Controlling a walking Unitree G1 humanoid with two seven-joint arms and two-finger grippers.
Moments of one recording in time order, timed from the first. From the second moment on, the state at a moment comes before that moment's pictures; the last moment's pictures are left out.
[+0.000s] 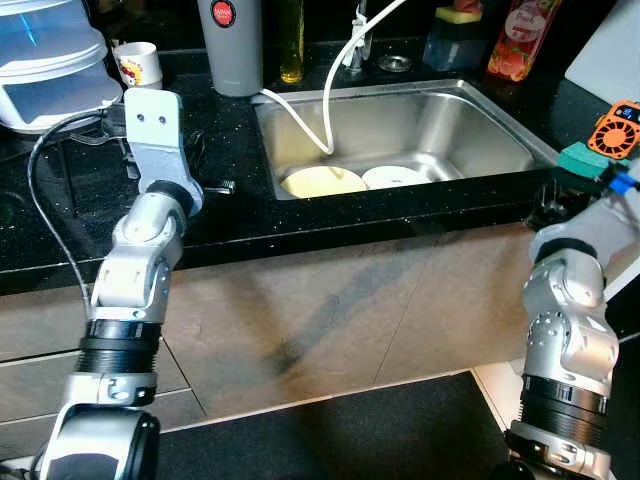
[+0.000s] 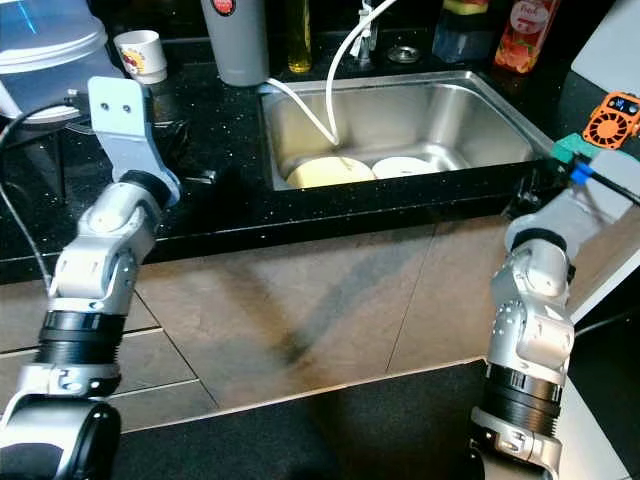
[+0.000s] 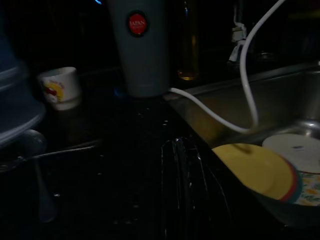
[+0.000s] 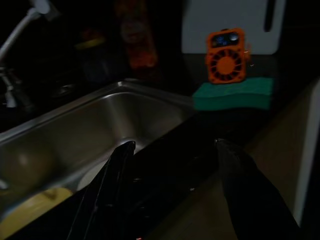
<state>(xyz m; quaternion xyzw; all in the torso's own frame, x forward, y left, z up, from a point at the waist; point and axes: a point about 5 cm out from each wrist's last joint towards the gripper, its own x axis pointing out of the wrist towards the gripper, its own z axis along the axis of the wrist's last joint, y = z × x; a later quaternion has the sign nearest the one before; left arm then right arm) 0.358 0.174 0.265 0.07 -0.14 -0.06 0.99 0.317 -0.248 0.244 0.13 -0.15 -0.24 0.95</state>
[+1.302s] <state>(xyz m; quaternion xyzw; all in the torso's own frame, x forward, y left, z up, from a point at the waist) 0.314 0.146 0.226 0.08 -0.16 -0.11 0.98 0.329 -0.195 0.247 0.11 -0.17 -0.13 0.97</state>
